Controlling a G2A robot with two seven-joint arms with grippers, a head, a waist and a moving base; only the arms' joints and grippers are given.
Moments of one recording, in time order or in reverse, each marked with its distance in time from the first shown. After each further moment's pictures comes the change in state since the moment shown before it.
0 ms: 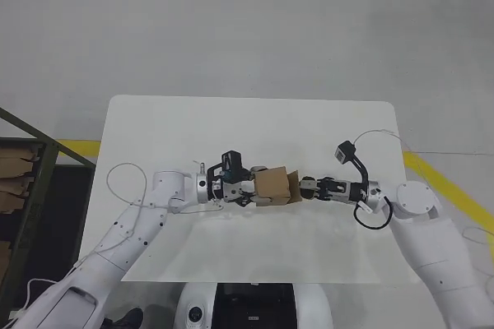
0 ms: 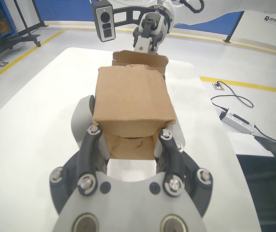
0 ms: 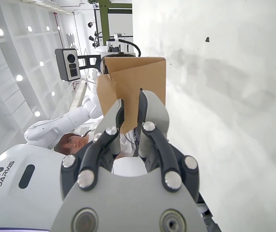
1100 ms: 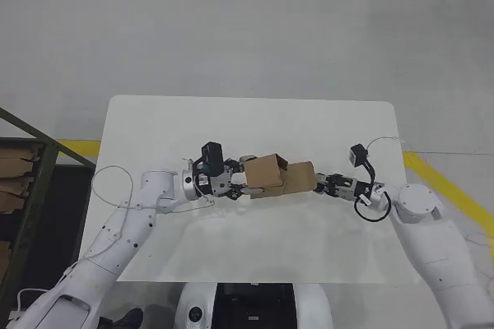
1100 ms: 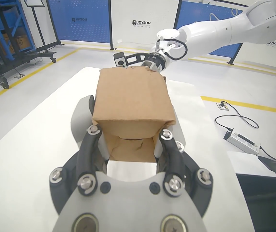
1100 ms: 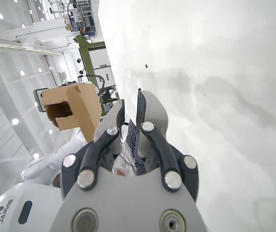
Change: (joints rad) left arm 0.058 0.024 -0.094 -0.056 -0.059 -0.009 0.091; right arm 0.028 -0.010 -0.012 0.151 -0.040 0.064 -0.109
